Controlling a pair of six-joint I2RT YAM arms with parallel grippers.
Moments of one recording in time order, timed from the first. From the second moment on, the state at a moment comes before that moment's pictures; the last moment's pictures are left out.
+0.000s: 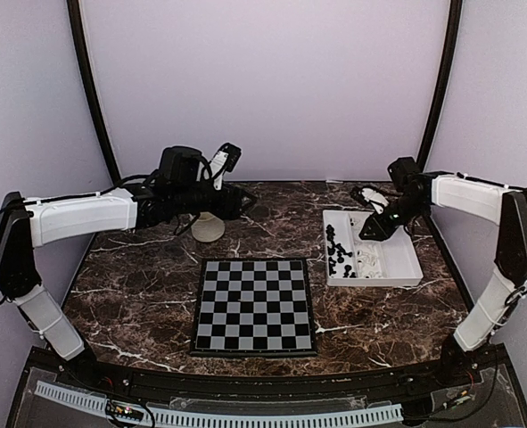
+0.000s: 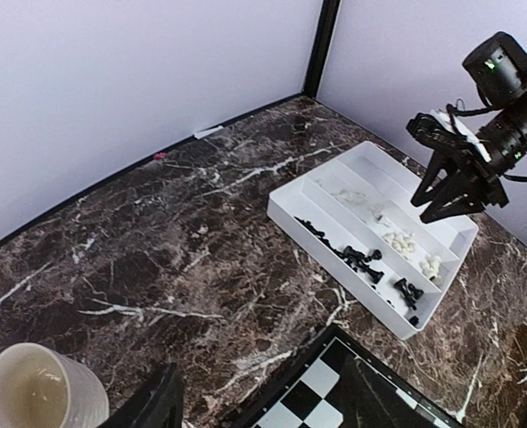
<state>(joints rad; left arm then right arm) -0.69 1.63 1.24 -0.01 0.13 -0.08 0.25 1.64 1.22 -0.68 -0.37 -0.49</state>
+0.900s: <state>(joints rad) -0.69 1.68 1.24 -0.05 0.22 -0.14 0.23 1.89 1.42 -0.67 -0.28 -0.45</state>
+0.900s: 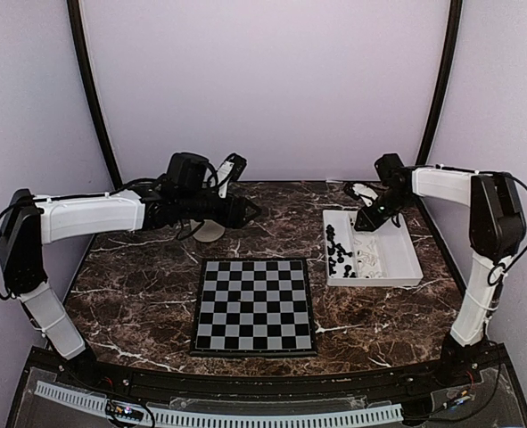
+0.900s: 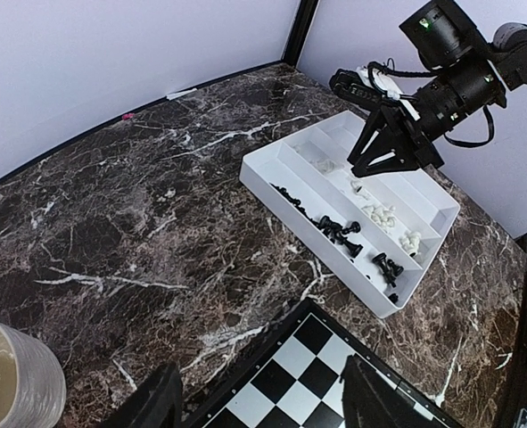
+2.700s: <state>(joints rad) -0.69 1.72 1.26 -0.08 0.25 -0.14 0.21 2.11 1.54 -0.71 -0.12 -0.43</state>
